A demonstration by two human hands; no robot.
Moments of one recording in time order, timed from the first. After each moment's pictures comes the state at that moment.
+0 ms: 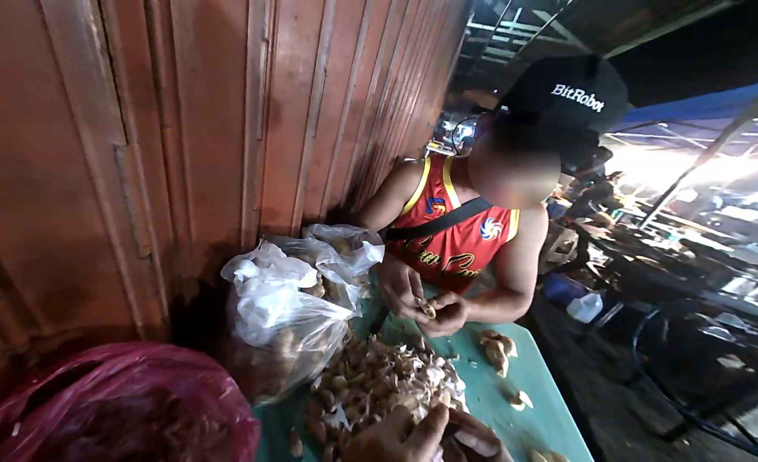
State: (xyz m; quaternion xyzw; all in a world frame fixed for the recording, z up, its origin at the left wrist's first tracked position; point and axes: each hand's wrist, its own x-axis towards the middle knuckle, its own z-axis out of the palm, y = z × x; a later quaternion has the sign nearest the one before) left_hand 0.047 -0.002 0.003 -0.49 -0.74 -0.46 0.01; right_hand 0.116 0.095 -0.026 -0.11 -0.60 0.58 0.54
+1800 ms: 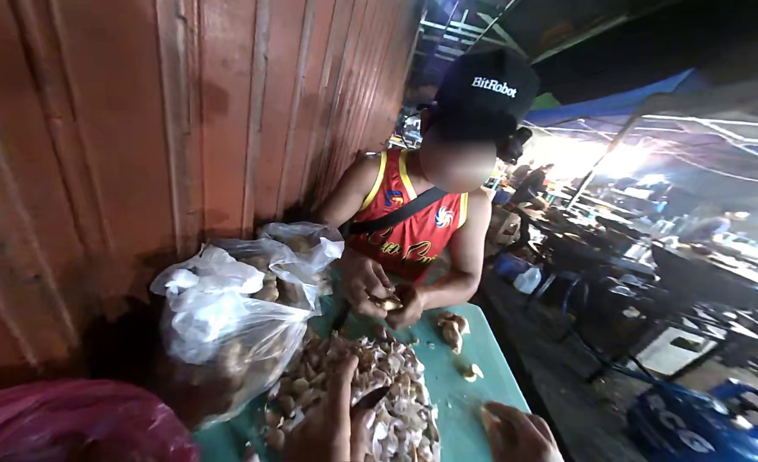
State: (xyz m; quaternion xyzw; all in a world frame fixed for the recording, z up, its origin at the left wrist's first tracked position) left_hand 0.038 -0.010 0.018 -0.40 -0.79 -0.46 -0.04; right_hand 0.191 0.191 -0.025 -0.40 -0.82 0.13 0.39
